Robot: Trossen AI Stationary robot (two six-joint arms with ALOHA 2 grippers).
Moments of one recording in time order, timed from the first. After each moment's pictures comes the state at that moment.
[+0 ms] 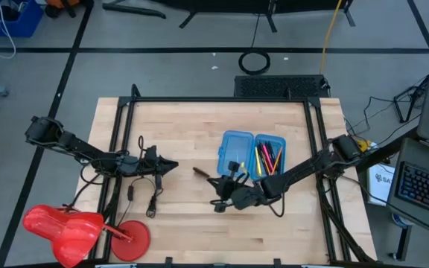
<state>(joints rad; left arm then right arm) -0.28 1.04 0.01 0.81 -0.45 -0.43 0.40 1.83 1.12 0.26 0.76 0.06</state>
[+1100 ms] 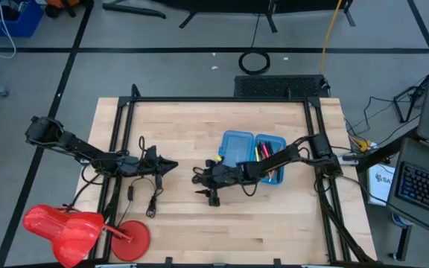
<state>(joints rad) -0.28 1.04 0.01 0.78 -0.45 -0.43 0.15 2.08 1.15 0.44 0.02 0.05</state>
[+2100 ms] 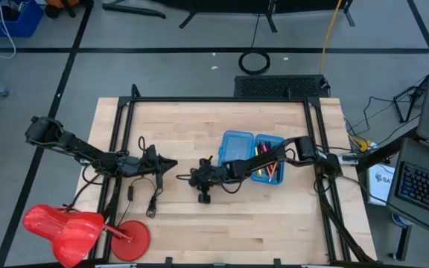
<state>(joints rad) -0.28 1.04 0.01 0.76 -0.50 -0.42 0.11 2.26 1.39 0.10 0.06 0.09</state>
